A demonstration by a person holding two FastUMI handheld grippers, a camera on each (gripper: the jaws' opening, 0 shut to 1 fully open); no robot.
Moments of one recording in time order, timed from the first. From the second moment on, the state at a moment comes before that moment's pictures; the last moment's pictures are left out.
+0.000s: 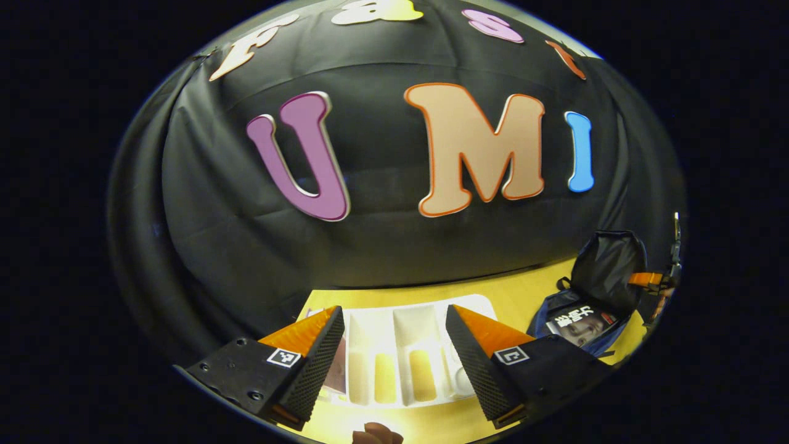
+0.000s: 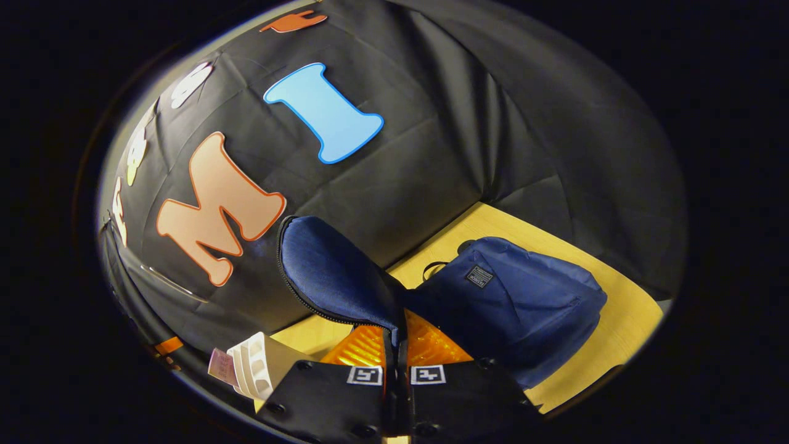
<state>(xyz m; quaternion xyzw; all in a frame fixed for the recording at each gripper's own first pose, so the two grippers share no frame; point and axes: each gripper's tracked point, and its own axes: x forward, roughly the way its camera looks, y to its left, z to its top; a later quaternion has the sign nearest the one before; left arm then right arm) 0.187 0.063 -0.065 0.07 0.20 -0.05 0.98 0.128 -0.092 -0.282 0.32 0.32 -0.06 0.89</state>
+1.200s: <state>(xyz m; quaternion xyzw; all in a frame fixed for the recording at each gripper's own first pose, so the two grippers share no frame) 0.238 0.171 -0.197 0.02 0.40 0.01 0.91 0.135 -0.098 -0.282 0.32 0.32 -0.08 0.89</state>
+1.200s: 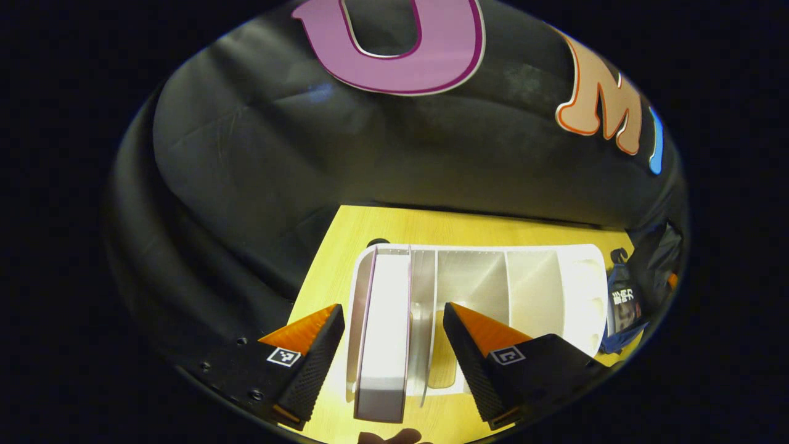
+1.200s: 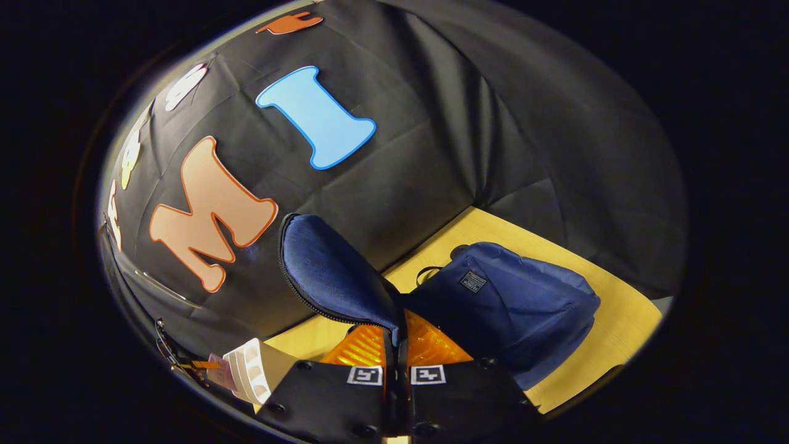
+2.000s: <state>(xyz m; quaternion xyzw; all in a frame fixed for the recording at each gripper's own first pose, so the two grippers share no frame) 0.226 0.177 -0.223 0.02 0.47 0.01 0.88 0.136 -0.103 -0.278 0.32 0.32 -0.08 0.89</state>
